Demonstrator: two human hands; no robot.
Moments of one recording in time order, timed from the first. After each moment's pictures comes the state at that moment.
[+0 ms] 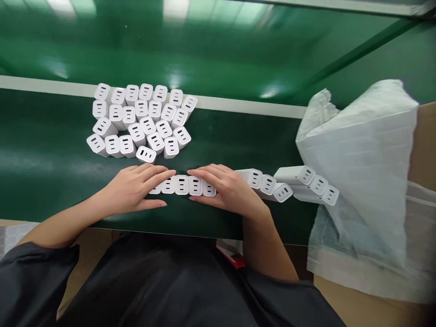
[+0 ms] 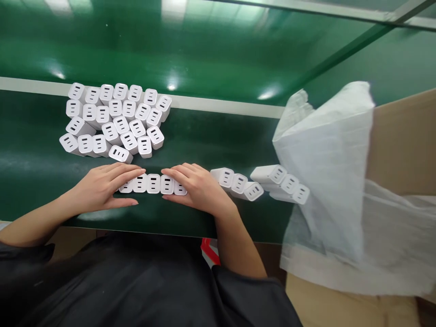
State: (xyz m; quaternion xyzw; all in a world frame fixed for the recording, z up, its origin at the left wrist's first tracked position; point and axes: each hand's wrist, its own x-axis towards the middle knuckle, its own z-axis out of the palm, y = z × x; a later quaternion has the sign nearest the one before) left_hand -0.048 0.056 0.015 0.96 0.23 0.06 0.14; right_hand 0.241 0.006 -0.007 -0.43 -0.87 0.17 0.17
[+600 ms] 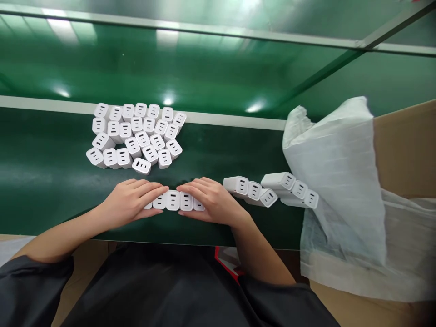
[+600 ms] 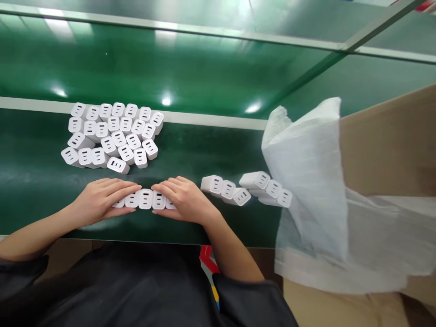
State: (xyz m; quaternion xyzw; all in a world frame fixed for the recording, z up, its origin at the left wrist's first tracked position) left_hand -0.046 0.046 0.013 0.96 0.21 0.12 0.11; right_hand 0.229 0.002 -0.009 -0.38 -0.88 0.18 0.20
